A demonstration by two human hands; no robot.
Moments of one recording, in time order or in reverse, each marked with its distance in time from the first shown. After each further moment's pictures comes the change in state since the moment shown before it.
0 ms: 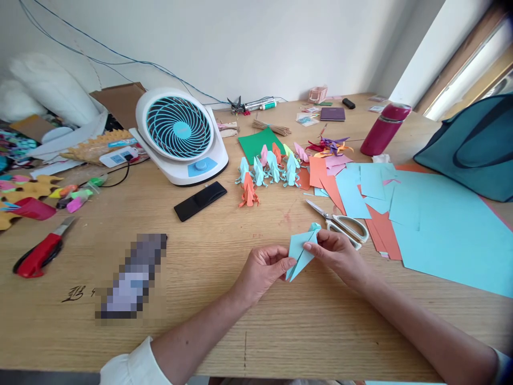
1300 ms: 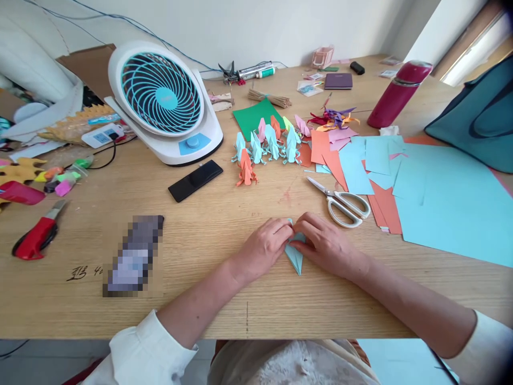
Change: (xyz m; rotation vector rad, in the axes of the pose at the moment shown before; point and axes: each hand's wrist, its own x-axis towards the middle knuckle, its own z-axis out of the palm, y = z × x) left_hand 0.006 -0.004 -0.016 1.252 -0.127 0.703; right_hand -0.011 0.020 0.004 -1.033 -0.108 -0.576
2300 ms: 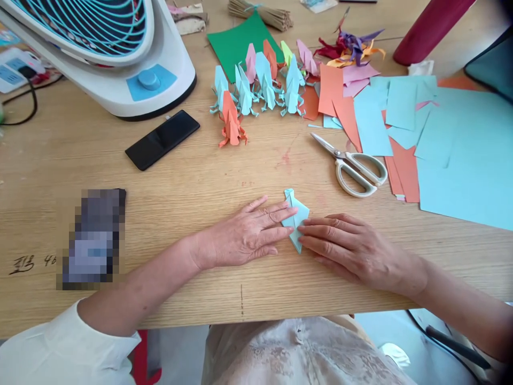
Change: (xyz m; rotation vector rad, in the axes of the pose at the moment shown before) left_hand -0.023 -0.029 -0.023 -0.057 -0.465 0.280; right_hand -0.046 -0.014 -0.030 -0.030 -0.279 -0.219
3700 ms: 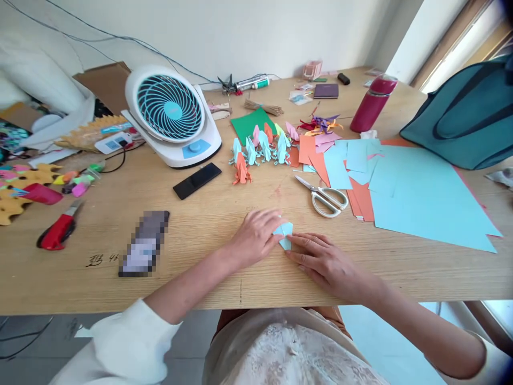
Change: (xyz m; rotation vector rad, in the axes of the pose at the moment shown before) left_hand 0.037 0.040 -0.010 0.123 0.237 -0.365; right_hand -0.015 -0.023 0.008 -0.070 0.068 0.102
